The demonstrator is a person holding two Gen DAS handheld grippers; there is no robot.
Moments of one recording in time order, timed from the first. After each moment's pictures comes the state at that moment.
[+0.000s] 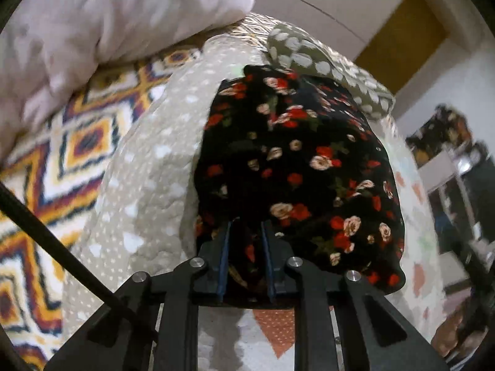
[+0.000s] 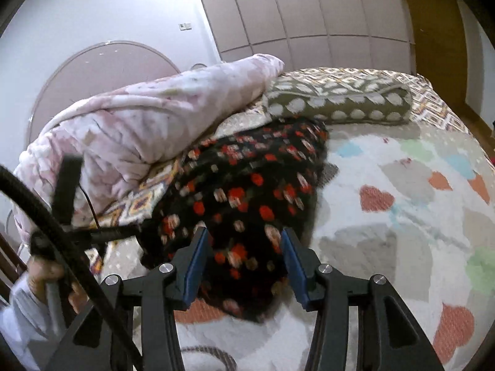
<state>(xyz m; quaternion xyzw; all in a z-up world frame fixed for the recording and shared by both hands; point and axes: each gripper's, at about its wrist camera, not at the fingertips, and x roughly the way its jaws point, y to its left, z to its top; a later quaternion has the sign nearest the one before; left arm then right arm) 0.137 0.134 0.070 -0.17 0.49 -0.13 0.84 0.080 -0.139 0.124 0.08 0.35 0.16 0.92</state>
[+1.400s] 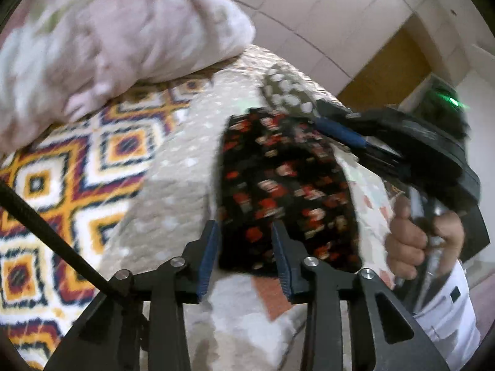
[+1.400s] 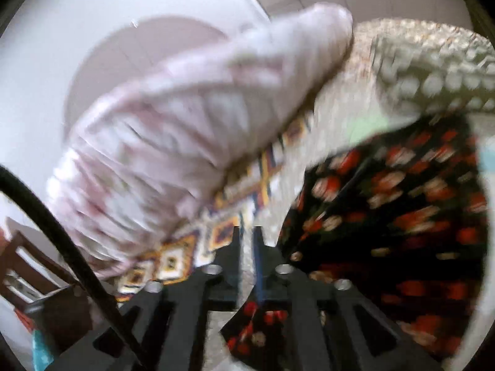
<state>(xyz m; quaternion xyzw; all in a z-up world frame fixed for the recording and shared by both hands) 0.082 0.180 0.117 -0.22 0.43 -0.16 0.86 0.199 -0.010 0.134 0.16 0.41 0.30 0.84</state>
